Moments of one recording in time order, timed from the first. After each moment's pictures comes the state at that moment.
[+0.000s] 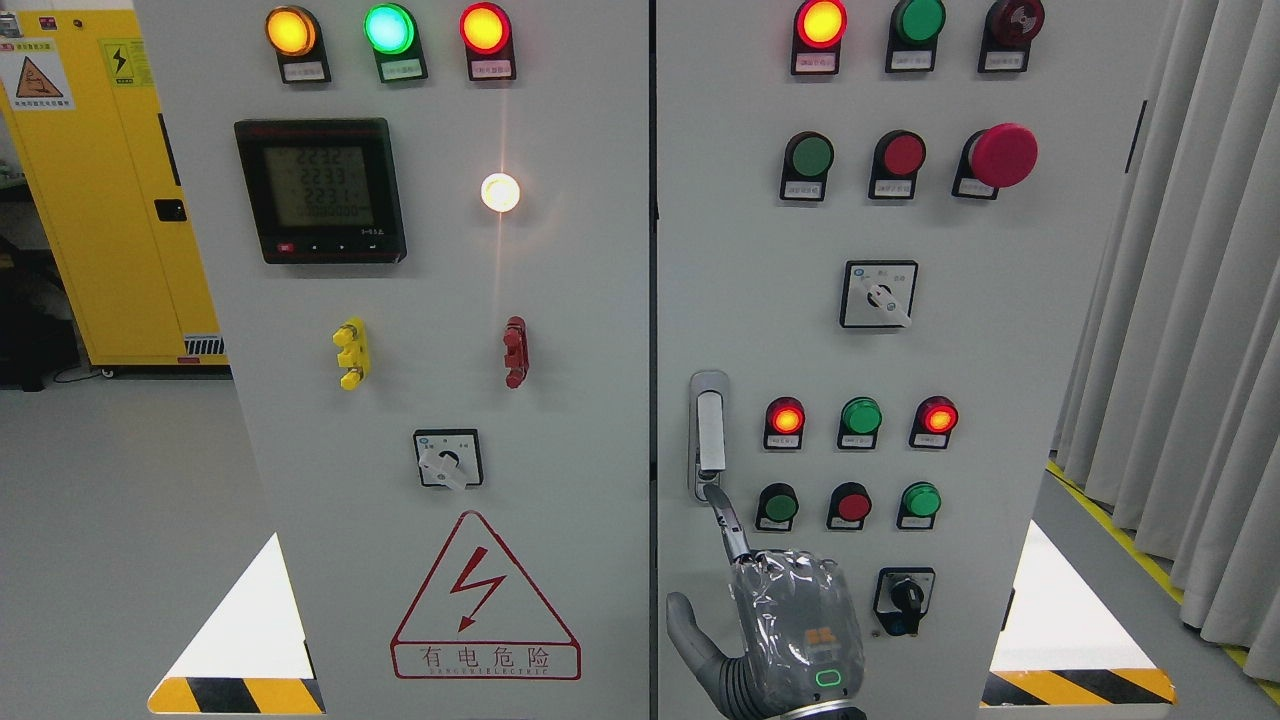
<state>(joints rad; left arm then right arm) -0.04 -0.11 -0.09 -0.04 0.15 -0.05 -0.03 -0.27 0.05 0.36 -1.78 1.36 0.18 -0.11</state>
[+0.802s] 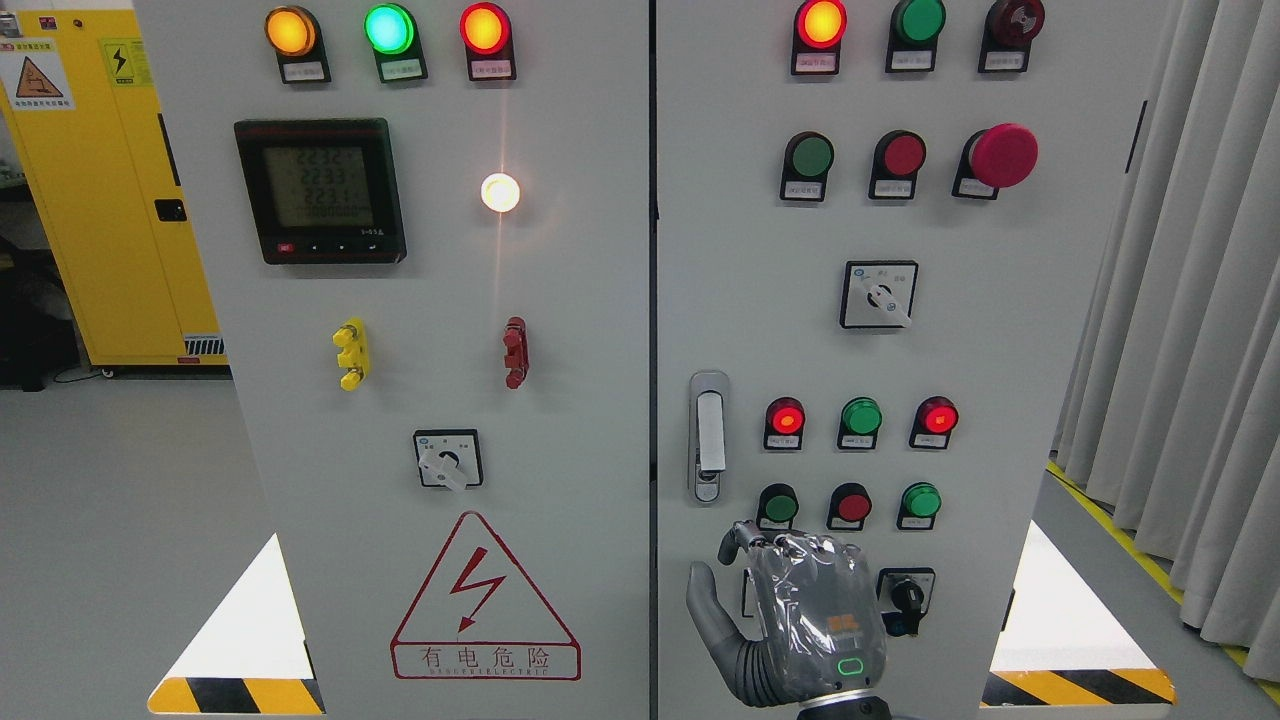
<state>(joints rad) -0.04 -0.11 -0.09 -0.04 0.15 -0.05 -0.03 -0.28 0.05 0.33 -1.83 1.35 0.18 -0.10</state>
